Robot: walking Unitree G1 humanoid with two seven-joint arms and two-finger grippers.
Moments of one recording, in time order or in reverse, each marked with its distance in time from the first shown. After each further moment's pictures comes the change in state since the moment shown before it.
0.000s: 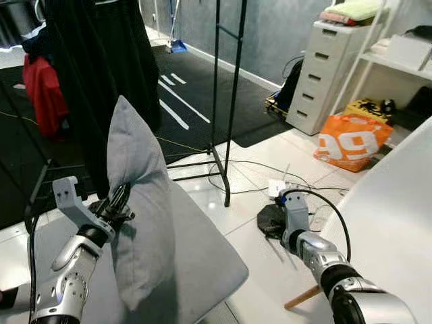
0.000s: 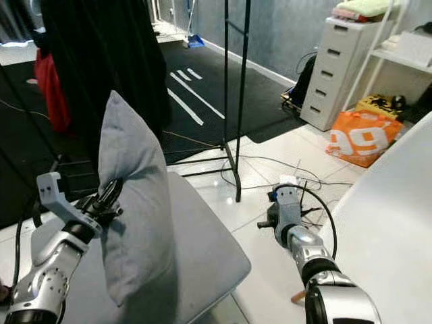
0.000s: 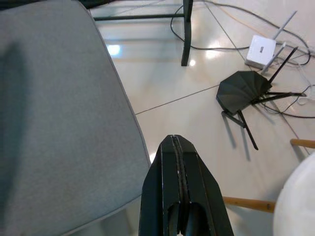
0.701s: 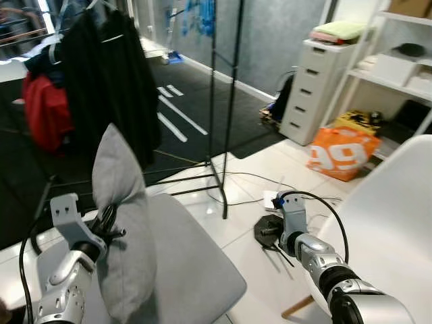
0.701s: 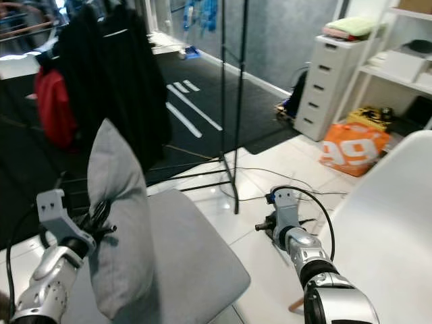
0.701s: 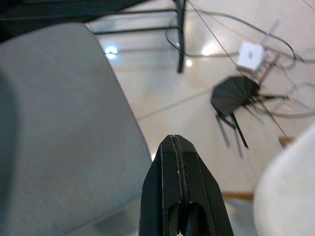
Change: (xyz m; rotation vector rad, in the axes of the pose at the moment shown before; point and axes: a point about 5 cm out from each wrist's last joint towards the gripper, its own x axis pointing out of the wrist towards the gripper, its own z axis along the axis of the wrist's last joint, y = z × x) left arm -0.024 0.045 -0.039 0.151 0.162 0.294; right arm -0.001 0.004 -0.012 0.000 0.029 0.014
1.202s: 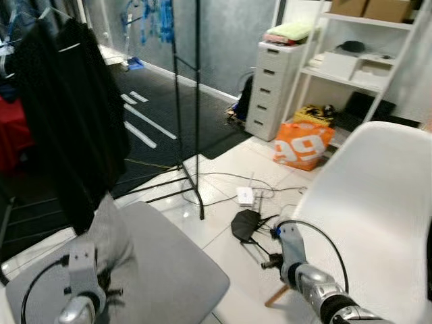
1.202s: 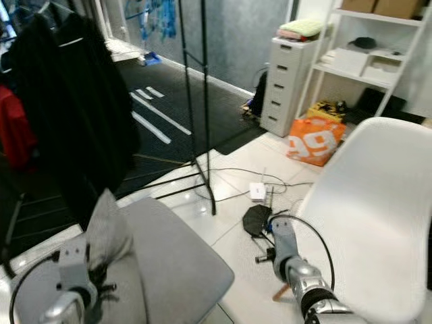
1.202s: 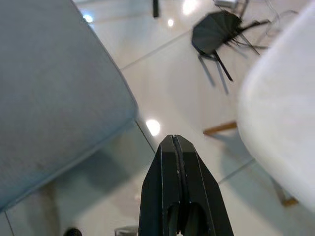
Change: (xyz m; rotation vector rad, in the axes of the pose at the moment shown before) left arm -0.039 0.030 -0.092 0.164 0.437 0.202; right arm -0.010 0.009 -0.058 -0.012 0.158 0.004
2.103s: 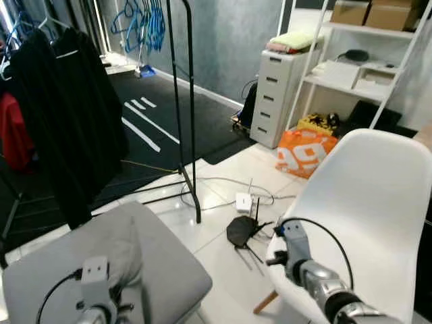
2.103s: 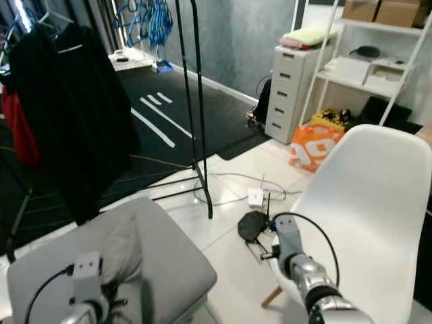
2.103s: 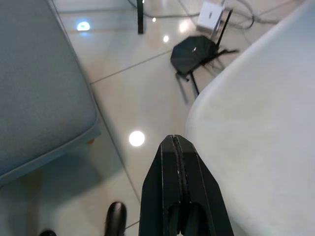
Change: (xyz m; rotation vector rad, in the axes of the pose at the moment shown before) left arm 0.002 -0.014 -0.015 -0.016 0.036 -0.023; right arm -0.002 -0.011 0.011 -0.014 -0.029 -0.036
